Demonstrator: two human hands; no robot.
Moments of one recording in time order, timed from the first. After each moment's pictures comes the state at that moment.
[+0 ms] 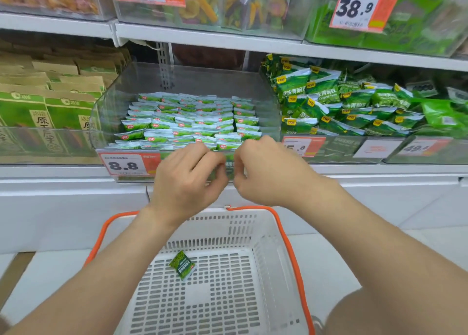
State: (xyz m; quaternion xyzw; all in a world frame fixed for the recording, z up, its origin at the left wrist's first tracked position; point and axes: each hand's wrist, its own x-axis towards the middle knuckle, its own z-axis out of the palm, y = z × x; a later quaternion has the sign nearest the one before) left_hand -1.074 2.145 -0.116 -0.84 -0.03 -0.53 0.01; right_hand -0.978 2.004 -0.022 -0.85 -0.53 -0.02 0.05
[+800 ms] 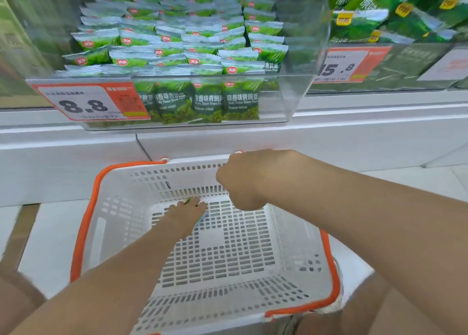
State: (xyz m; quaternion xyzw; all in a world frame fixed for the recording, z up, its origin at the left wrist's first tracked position) left_hand -1.110 2.179 -0.414 -0.92 -0.15 0.36 -0.05; right_hand -0.999 2.045 -0.120 -0.72 -0.58 0.27 -0.26
